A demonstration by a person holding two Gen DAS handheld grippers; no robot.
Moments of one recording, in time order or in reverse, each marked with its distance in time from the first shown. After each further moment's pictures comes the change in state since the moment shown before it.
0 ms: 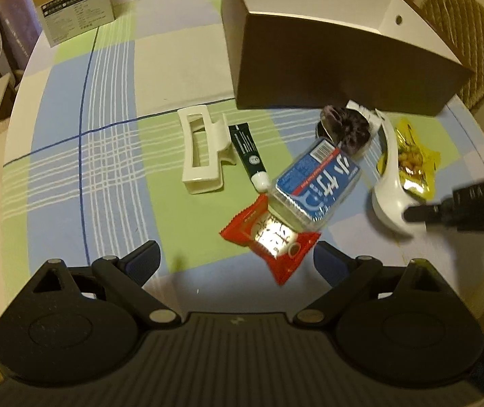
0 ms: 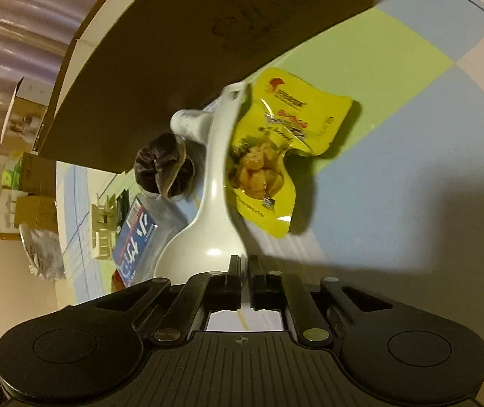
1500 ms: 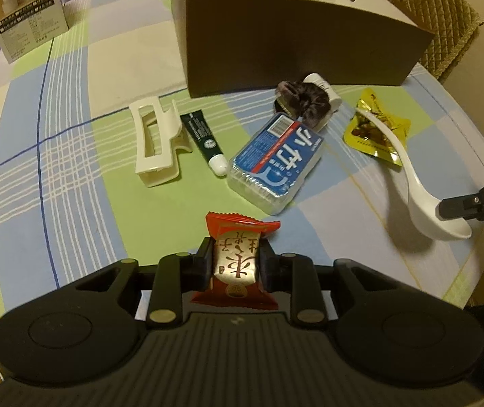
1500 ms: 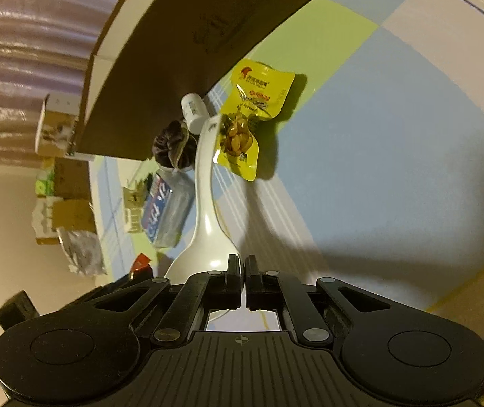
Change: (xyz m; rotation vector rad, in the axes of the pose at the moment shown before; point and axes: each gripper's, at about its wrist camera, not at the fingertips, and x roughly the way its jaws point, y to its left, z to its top) left arm 0.005 -0.019 -0.017 0.165 -0.012 -0.083; right arm -0.061 -0.035 -0.022 0.070 0.027 0.148
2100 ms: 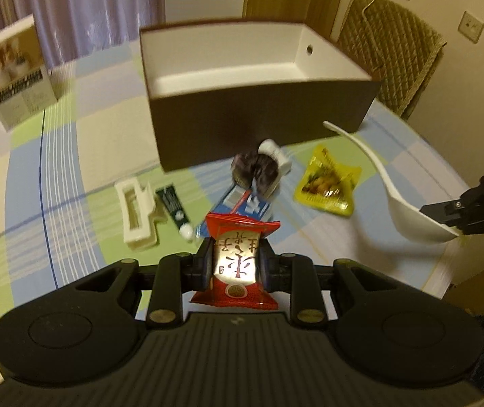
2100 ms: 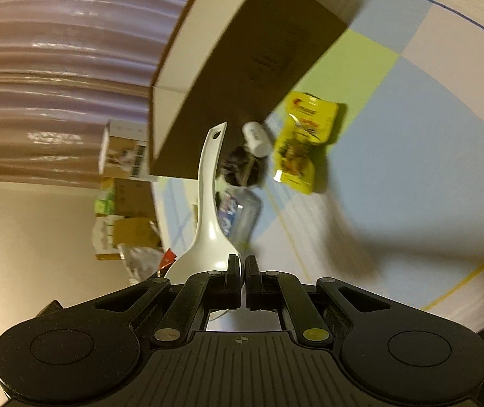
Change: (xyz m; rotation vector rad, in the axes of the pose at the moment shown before) left arm -0.062 -0.031 0.020 0.073 -0.175 -0.027; right arm -0.038 0.011 0.010 0.024 -0.046 0.241
